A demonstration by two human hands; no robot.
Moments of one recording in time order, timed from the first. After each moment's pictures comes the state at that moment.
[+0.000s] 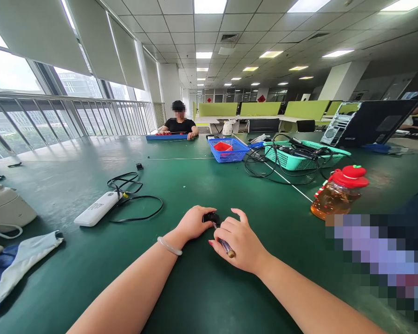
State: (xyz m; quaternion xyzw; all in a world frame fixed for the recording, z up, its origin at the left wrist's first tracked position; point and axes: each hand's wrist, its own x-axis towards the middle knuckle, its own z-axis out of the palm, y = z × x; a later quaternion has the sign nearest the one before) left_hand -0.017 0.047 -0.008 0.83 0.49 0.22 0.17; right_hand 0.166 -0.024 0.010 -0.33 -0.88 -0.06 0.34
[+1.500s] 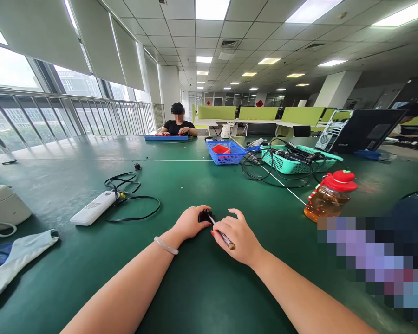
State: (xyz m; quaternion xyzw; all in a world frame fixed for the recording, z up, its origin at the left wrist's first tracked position) left_hand -0.018 0.049 -0.011 0.81 0.51 0.24 0.18; right_hand 0.174 -0.010 0.004 -0.33 -0.87 -0.06 0.35
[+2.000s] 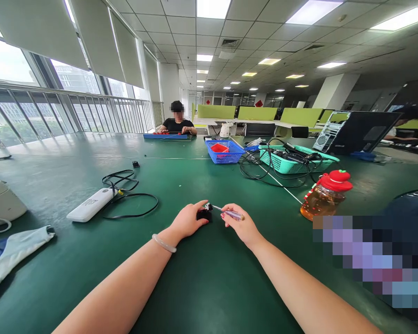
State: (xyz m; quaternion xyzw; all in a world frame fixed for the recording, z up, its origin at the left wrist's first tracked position) left_hand -0.016 0.048 -0.010 0.81 0.52 0.23 0.18; right_hand 0.189 0.019 -0.011 -0.43 -0.59 0.46 0.50
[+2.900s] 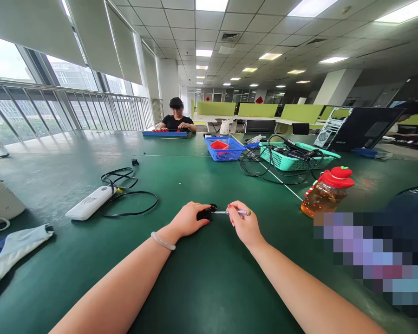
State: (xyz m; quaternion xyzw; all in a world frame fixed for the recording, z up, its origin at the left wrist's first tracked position) left_hand -0.018 0.045 -0.008 0.85 0.46 0.21 0.15; right_hand 0.185 0.009 -0.006 -0.49 -0.61 0.32 0.53
